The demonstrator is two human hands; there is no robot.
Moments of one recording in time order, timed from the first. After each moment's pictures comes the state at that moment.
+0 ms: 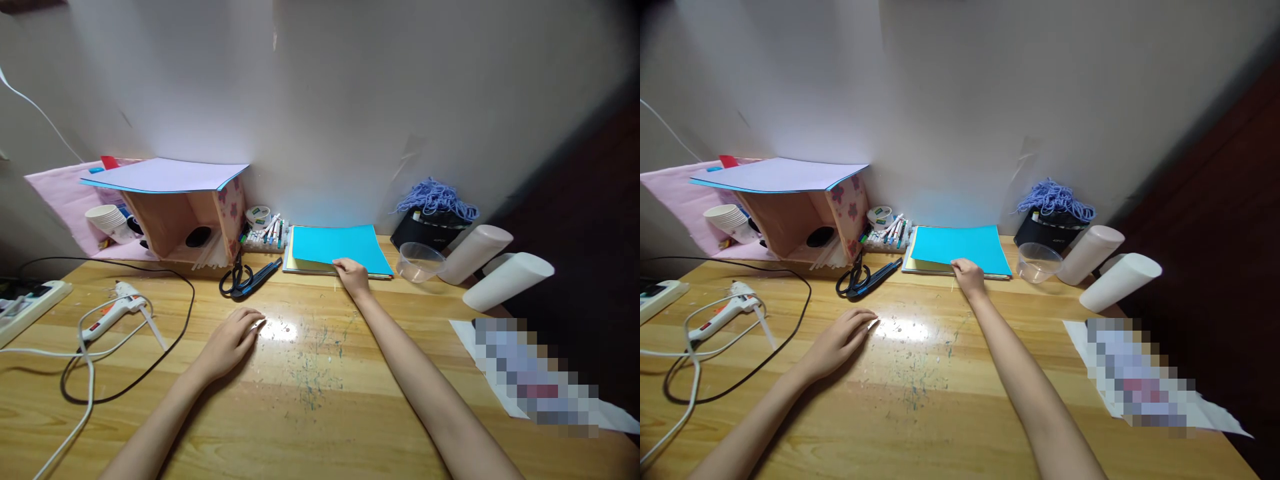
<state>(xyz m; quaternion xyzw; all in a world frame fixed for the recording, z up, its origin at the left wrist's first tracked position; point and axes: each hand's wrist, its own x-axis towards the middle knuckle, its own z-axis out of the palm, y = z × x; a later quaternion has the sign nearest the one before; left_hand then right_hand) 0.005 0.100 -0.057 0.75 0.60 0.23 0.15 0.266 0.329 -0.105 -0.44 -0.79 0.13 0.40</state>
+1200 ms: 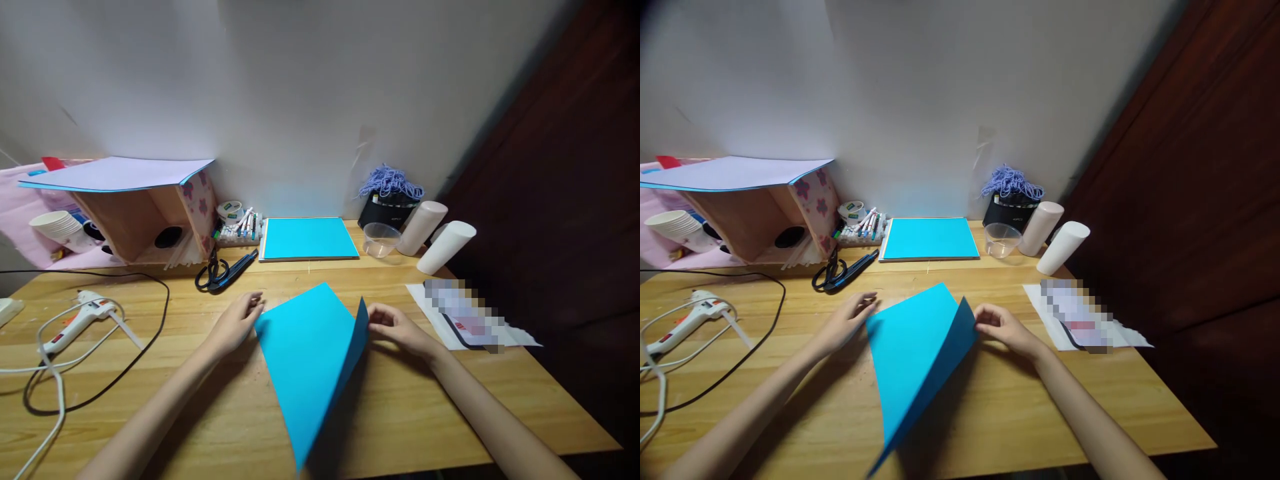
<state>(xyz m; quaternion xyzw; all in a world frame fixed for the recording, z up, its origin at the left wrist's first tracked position) 0.051 0.124 -0.064 0.66 0.63 0.29 0.28 0.411 0.163 -0.063 -0.36 -0.66 0.60 0.27</state>
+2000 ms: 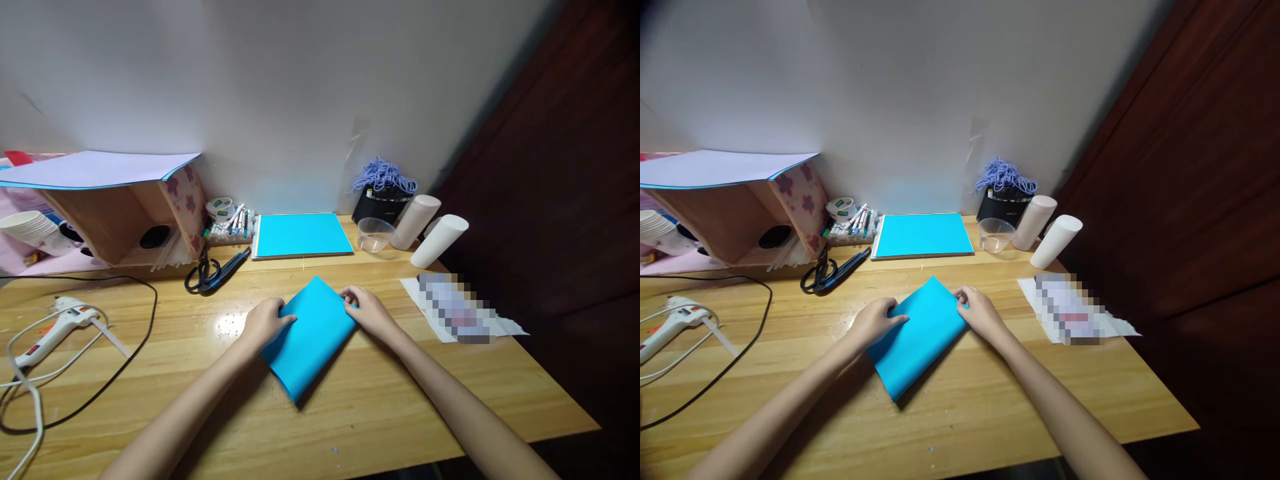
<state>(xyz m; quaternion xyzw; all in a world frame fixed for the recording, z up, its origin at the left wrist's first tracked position) 0.117 0.146 -0.064 0.70 0.66 0.14 0.22 0.370 0.191 -0.082 -0.52 -0.76 0.28 0.26</state>
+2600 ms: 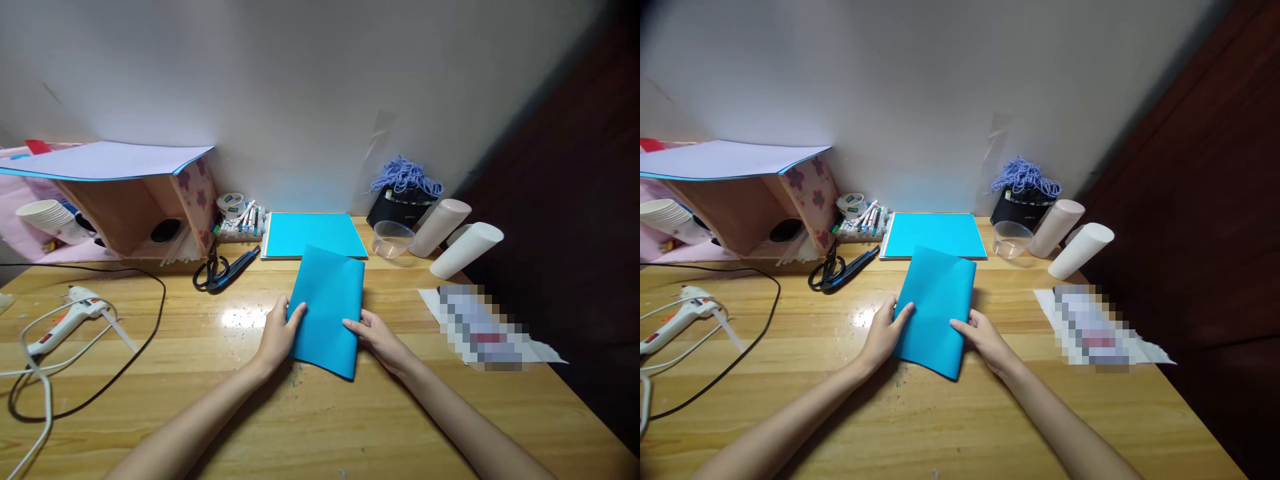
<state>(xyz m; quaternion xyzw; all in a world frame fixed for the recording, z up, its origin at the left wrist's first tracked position) 0.141 0.133 -0.069 0.56 0.62 0.43 0.33 0.345 0.158 -0.070 -0.40 -0.42 0.74 0.34</state>
